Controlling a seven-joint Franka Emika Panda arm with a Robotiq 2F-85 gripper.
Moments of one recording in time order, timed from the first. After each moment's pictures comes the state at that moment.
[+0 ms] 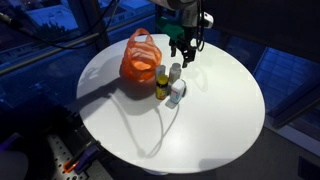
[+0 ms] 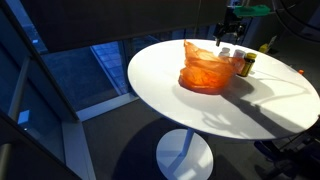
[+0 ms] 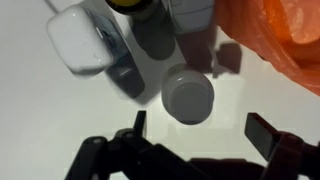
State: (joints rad) arm -0.07 0.66 -0.12 -1.63 0.07 2.20 0.19
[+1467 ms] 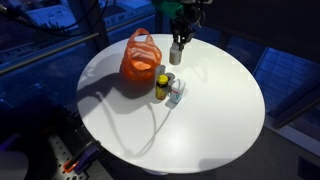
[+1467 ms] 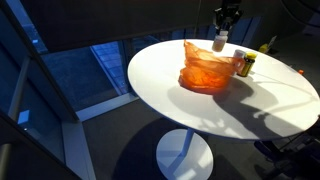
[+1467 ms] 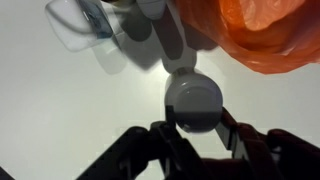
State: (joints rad) arm -0.02 0.57 -0.12 -1.59 0.07 2.15 0.21
